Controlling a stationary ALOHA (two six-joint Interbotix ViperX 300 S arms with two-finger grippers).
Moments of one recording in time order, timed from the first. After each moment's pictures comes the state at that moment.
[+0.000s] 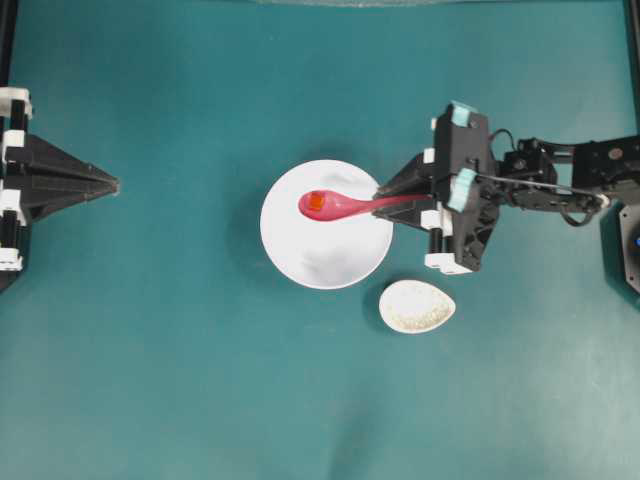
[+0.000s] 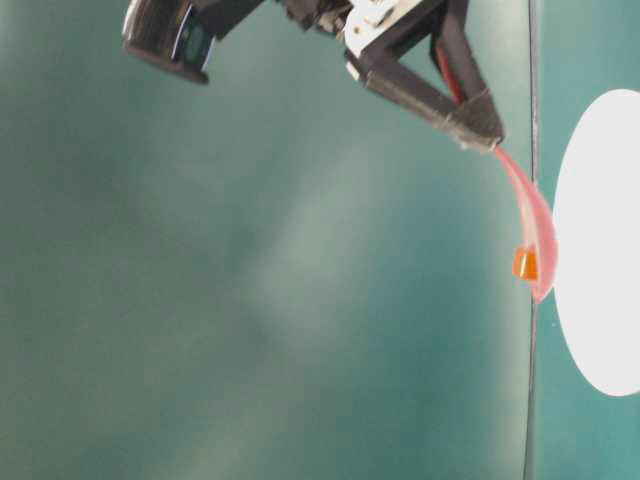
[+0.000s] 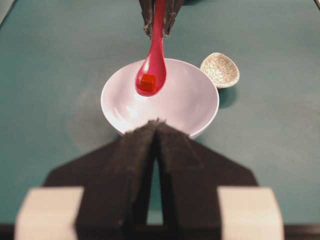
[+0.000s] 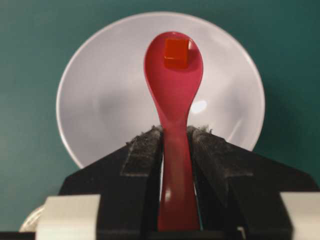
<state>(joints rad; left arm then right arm) 0.04 -1.02 1.16 0.01 0.10 0.00 -0.05 -0.21 0.86 0.32 -0.09 -0.22</state>
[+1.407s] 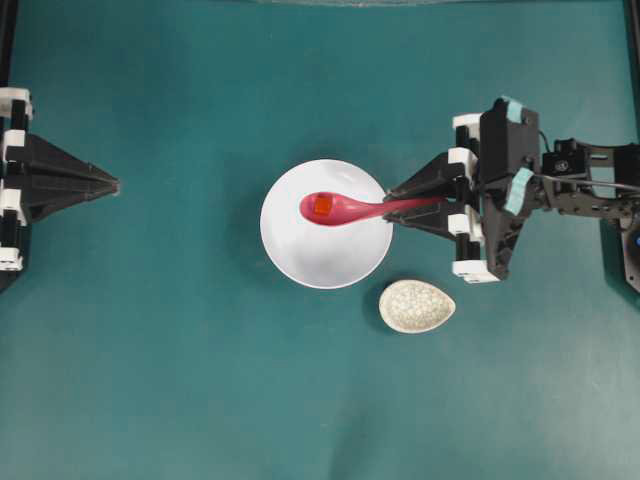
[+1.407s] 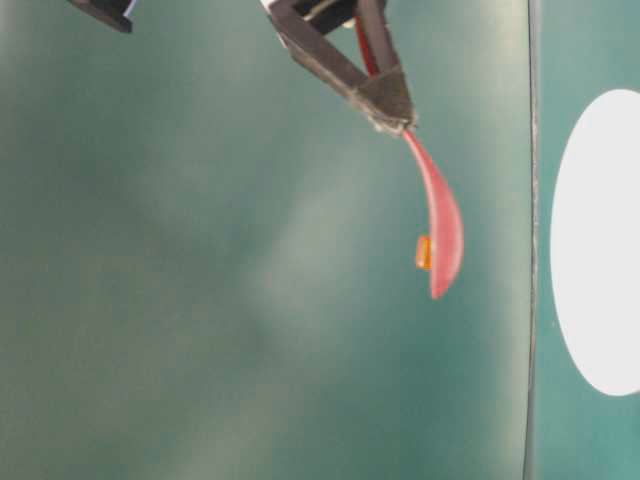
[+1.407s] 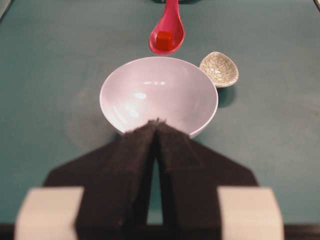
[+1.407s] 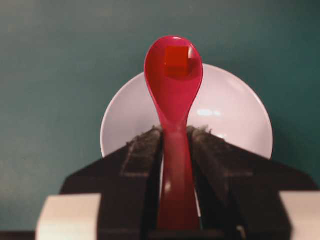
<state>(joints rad) 0.04 -1.02 1.16 0.01 0.10 -0.02 -0.02 -0.35 0.87 0.33 -0.10 -0.22</state>
